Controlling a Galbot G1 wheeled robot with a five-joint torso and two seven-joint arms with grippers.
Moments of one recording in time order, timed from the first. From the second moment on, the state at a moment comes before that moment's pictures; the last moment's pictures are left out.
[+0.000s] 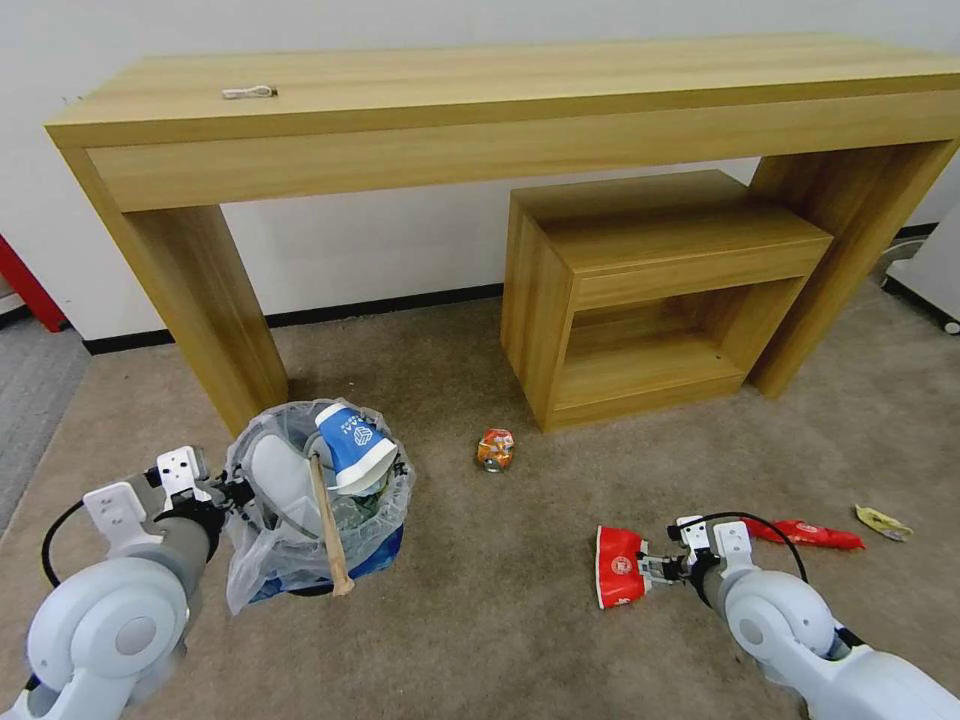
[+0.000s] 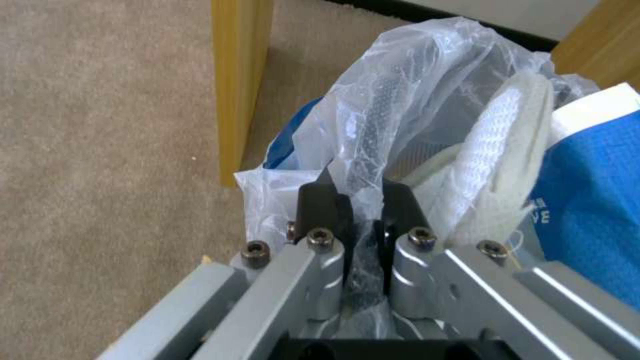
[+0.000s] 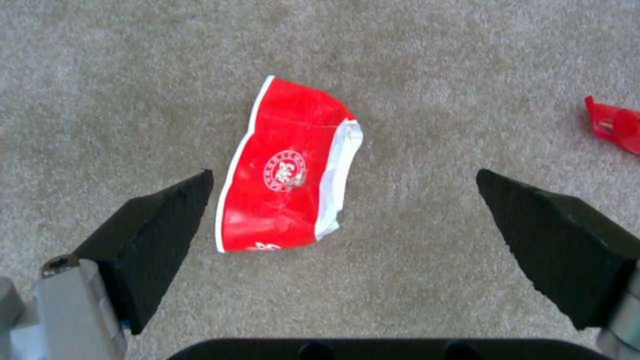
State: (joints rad) left arm 1.46 -1.02 -0.70 -2.29 -1.12 0.62 -0.70; right arm -1.27 0.75 0.18 1.87 0.94 -0.63 0.47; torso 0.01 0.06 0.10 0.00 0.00
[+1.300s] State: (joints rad) left arm 1.46 -1.02 -0.70 -2.29 -1.12 0.61 -0.69; right arm -1.31 0.75 0.16 1.83 0.91 -0.45 0.42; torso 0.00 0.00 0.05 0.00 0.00
